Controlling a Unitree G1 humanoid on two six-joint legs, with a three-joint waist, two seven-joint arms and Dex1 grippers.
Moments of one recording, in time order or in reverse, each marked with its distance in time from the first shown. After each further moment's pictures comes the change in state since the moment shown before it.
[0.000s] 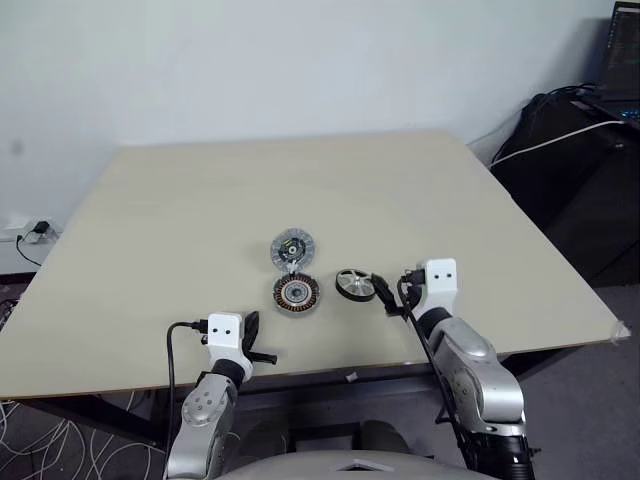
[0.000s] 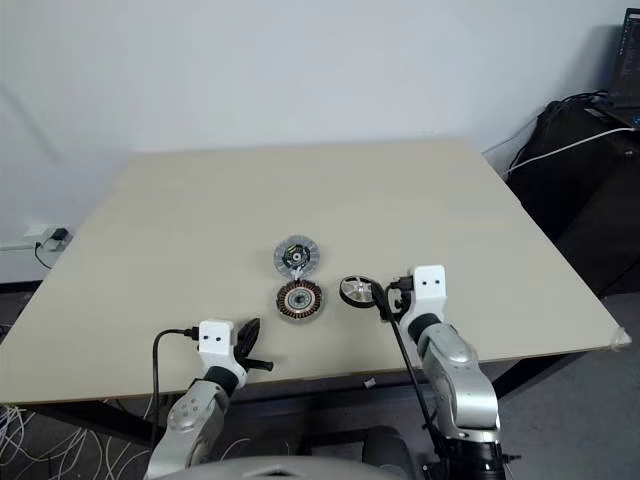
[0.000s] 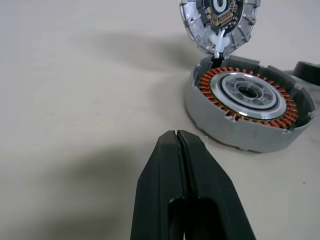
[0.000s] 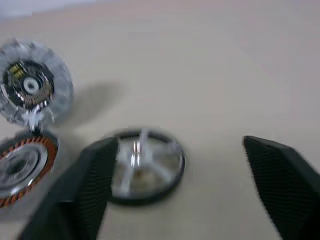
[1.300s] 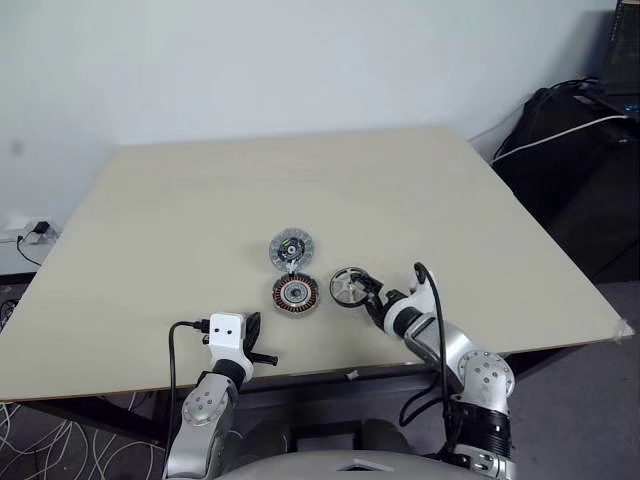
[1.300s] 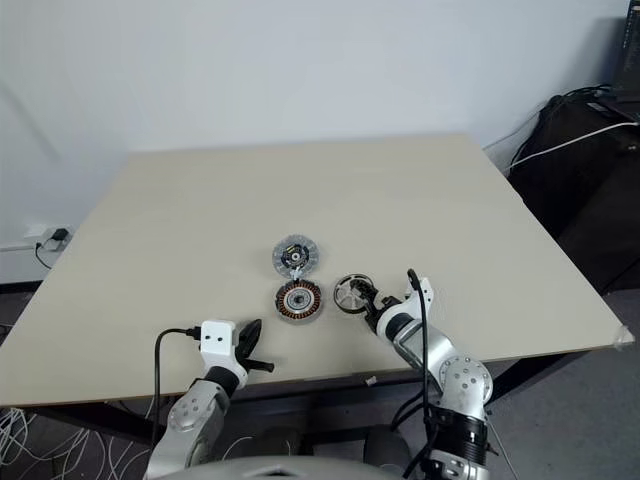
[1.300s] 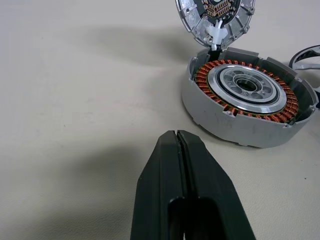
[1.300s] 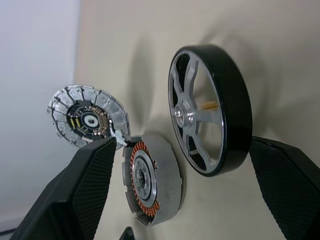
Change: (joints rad) left arm 0.002 0.010 -0.005 0.003 0.000 0.007 -0.003; right arm -0.165 0.126 -0.224 0.247 1.018 0.257 -0.644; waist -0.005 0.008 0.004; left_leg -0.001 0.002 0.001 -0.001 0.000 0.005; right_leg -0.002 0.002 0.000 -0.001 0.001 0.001
